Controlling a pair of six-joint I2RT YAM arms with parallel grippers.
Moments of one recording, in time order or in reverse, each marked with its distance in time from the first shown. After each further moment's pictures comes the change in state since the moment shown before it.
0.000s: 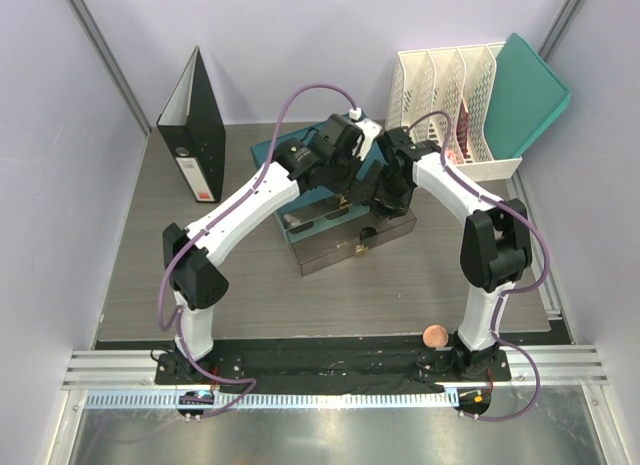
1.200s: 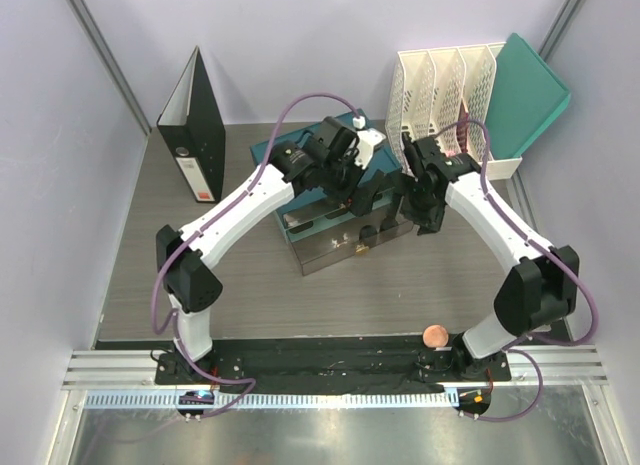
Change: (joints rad) left arm 0.008 -0.040 -0.058 0.010 0.246 -0.001; right arm -0.017 -0.317 -0.144 -0.133 0.011 -0.047
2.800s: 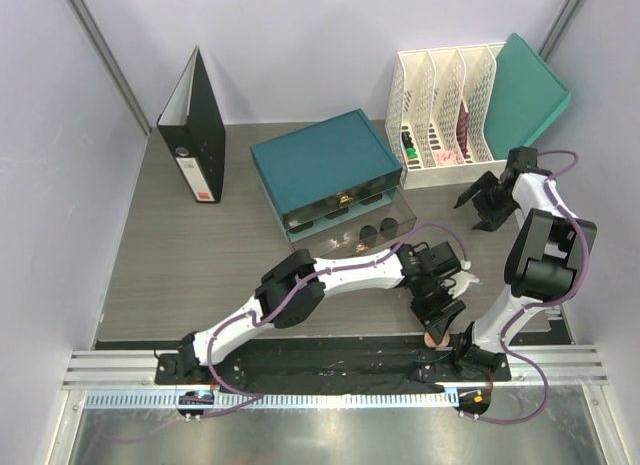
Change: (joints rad) left arm -0.456 0.587 0.116 0.213 0.525 -0.165; right arm -0.673 0.195 -0.170 0.378 -0.258 -0.121
